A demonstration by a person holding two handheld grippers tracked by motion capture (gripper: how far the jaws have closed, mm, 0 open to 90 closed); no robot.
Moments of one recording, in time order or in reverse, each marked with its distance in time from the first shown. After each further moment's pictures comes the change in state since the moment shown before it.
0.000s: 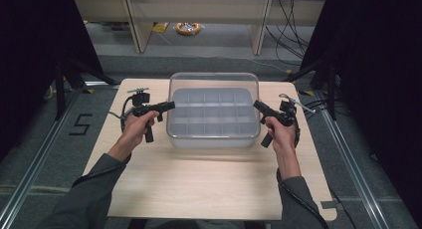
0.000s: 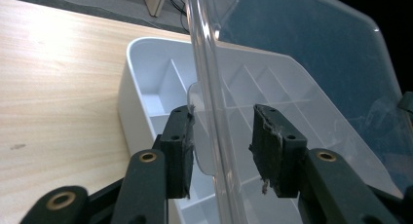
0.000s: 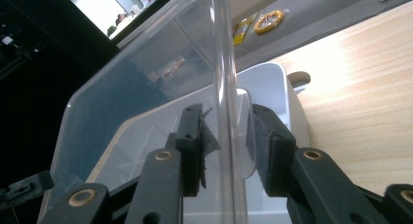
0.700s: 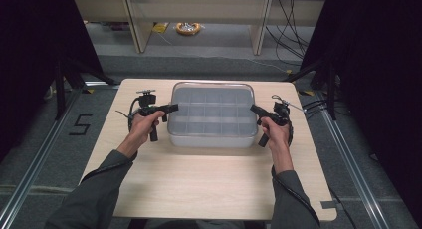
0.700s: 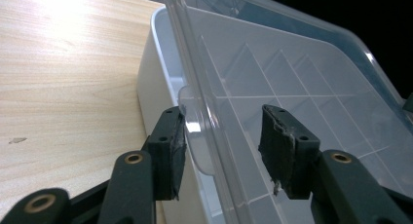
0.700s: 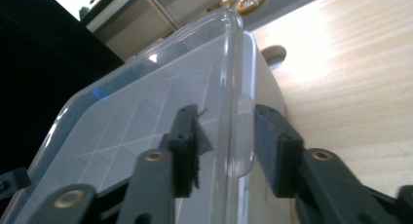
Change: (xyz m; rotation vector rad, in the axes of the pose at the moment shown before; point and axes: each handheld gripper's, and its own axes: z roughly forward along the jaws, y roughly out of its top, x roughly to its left) left arm 0.018 -0.005 0.034 0.046 0.066 -0.020; right arm -0.028 -0.012 0.035 0.069 -0.070 0.016
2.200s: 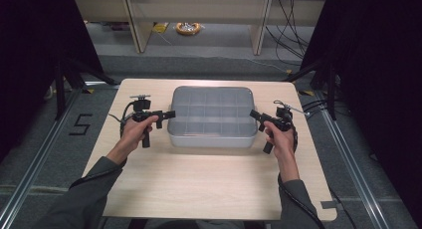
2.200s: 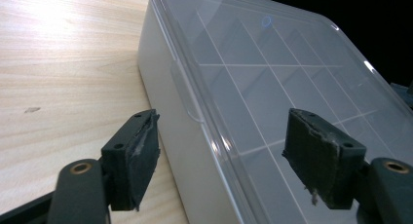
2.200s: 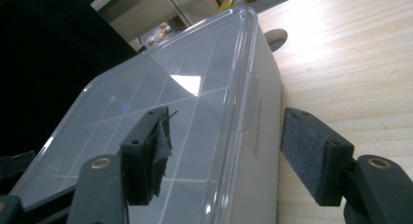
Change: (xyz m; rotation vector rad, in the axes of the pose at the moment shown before) left arm 0.009 -0.010 -0.015 0.063 -0.038 0.038; right arm -0.002 -0.008 -0.015 0.065 0.009 -0.027
